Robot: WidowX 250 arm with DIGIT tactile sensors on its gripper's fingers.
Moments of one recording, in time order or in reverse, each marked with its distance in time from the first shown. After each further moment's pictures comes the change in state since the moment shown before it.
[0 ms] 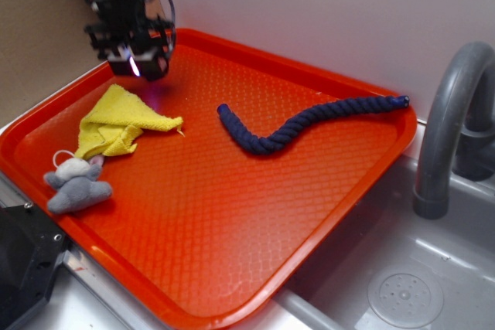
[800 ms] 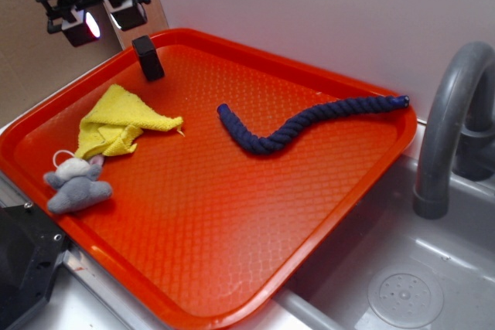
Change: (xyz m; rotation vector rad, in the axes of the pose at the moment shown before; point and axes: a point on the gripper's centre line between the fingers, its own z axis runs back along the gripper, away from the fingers) arm -0.003 0.021 0.027 0.015 -0.092 0.401
